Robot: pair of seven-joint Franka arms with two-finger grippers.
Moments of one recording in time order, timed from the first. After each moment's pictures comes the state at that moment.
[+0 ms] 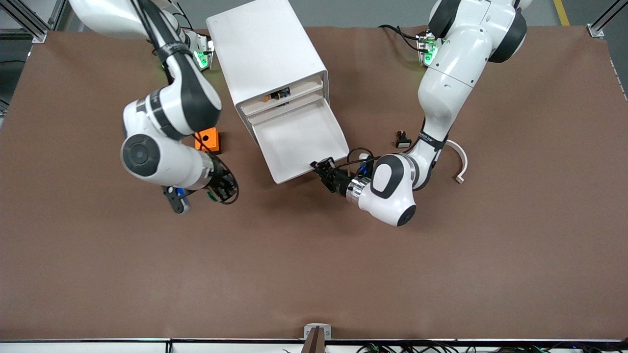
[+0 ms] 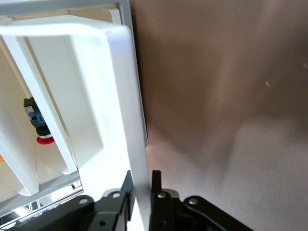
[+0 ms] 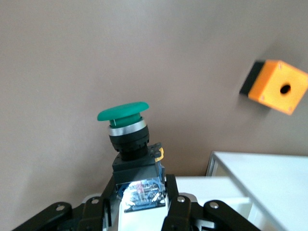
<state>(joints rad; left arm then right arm) -0.47 0.94 -0.09 -1.31 -1.02 1.79 -2.17 0.43 0.43 0.00 -1.54 0.21 1.82 1.44</state>
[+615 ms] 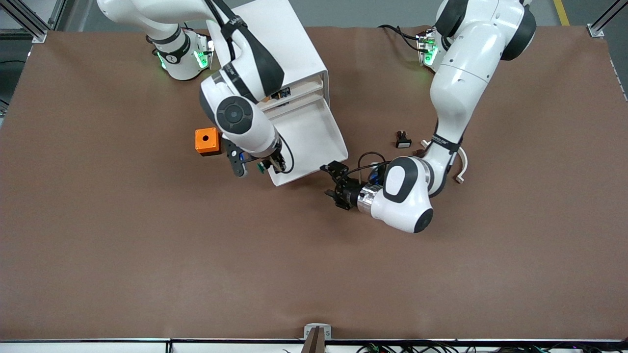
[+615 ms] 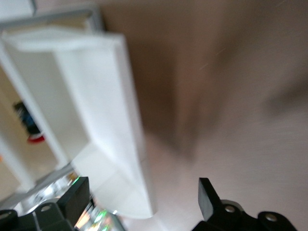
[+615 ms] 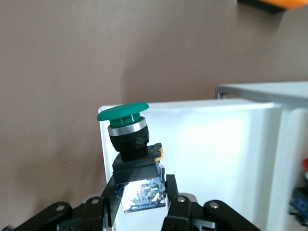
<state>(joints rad) -0.41 0.90 -0.09 -1.26 -0.83 1.80 -2.14 0.66 0.42 0.00 -1.67 0.21 2.01 1.79</state>
